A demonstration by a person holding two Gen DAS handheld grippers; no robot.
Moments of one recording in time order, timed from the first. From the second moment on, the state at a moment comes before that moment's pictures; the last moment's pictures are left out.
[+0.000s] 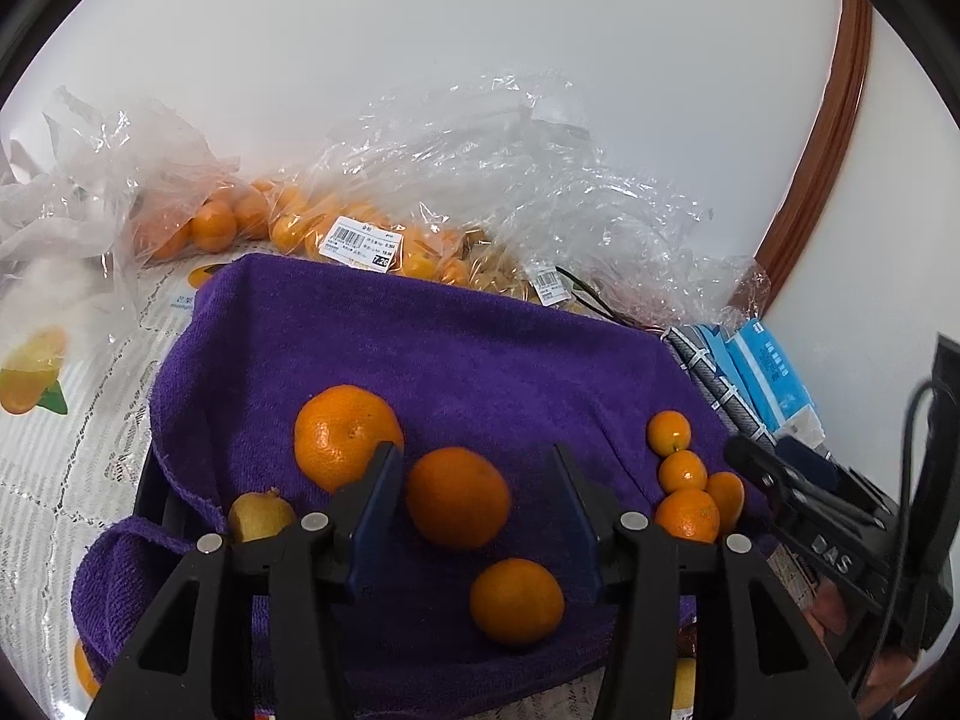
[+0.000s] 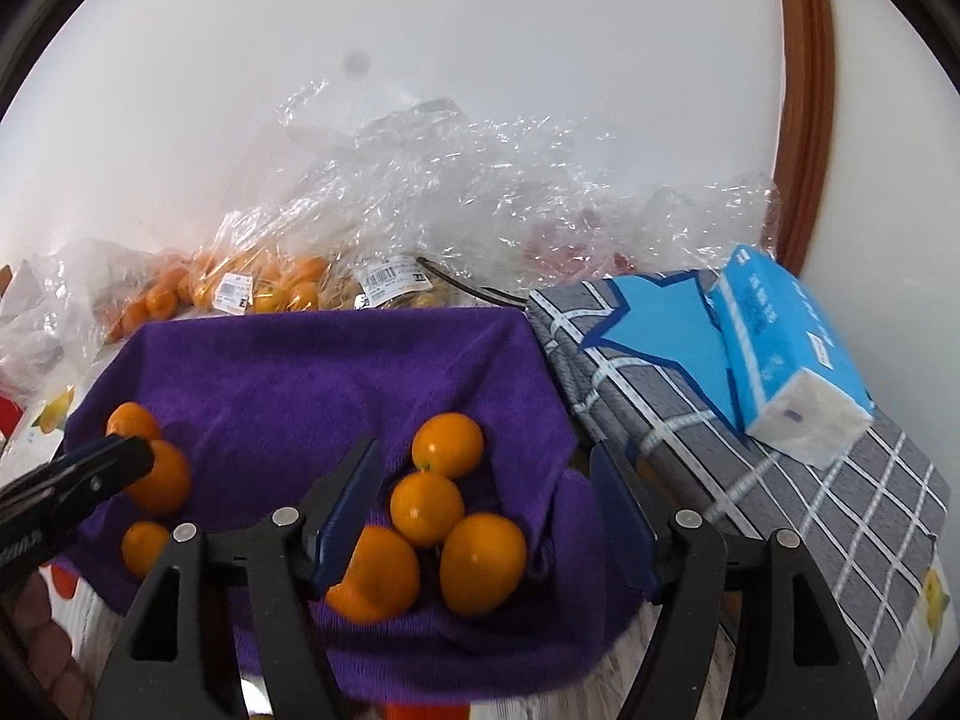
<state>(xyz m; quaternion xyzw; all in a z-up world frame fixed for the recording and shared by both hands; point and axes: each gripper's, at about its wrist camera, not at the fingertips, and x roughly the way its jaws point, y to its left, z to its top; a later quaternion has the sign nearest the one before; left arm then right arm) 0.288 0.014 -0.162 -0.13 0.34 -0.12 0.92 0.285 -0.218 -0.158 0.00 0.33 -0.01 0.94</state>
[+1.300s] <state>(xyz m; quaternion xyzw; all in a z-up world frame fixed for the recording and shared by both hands) 0.269 0.038 -0.147 -0.19 0.31 -0.12 0.93 0.224 -0.165 -0.199 0.07 0.44 0.11 0.89</state>
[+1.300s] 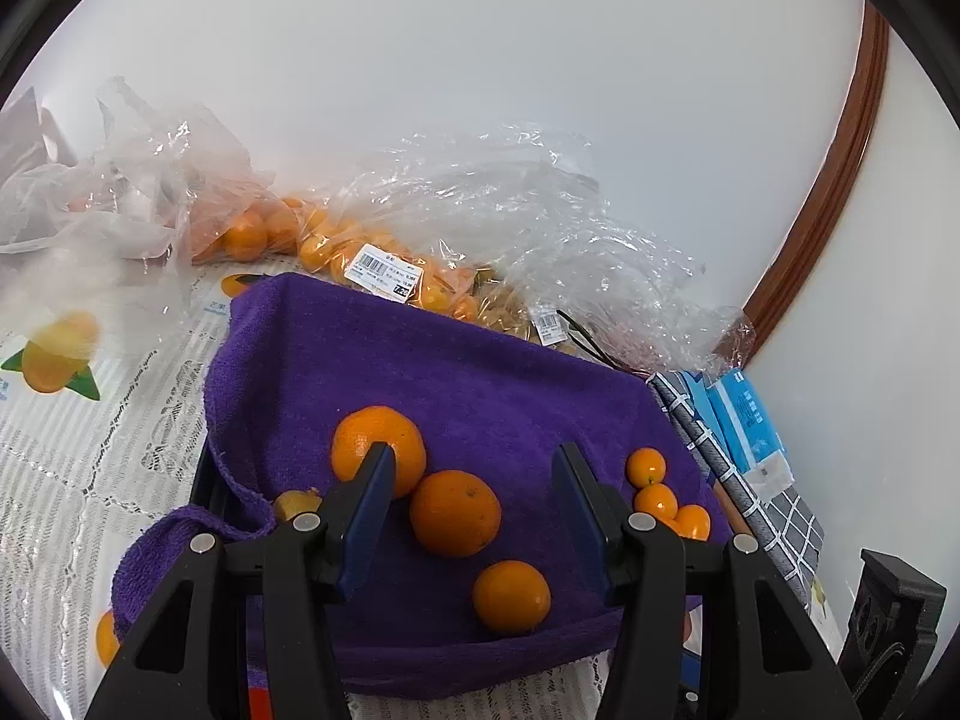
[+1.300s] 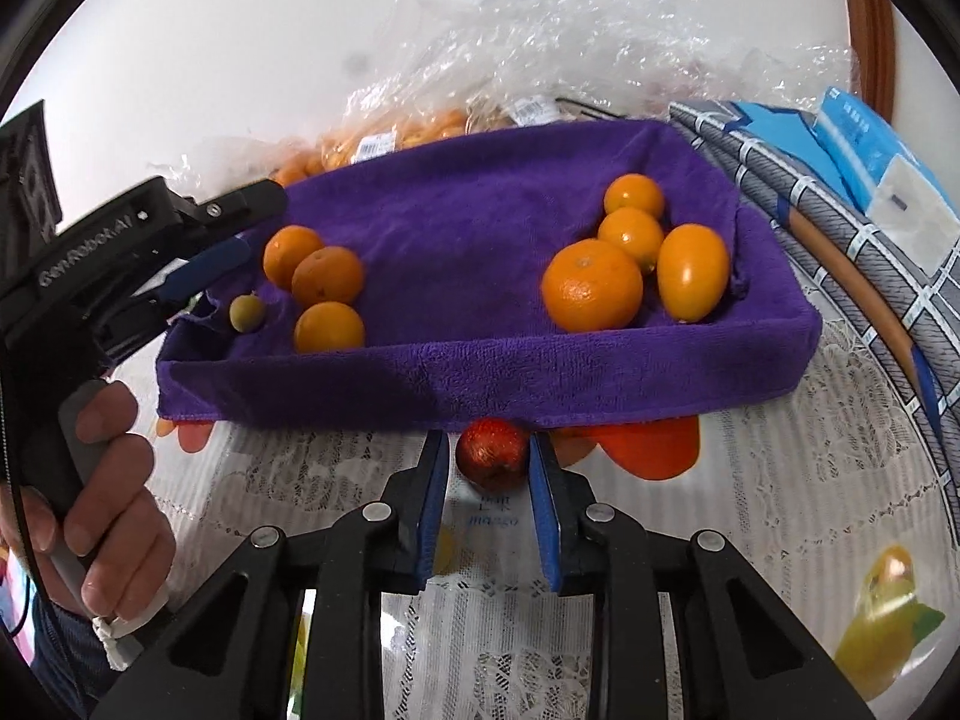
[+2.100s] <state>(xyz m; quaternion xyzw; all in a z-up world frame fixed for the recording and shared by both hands) 0.192 -0.068 -0.181 0.00 0.42 -0.23 0.88 0.117 -0.267 -0.172 0.06 0.38 0.01 0.92</state>
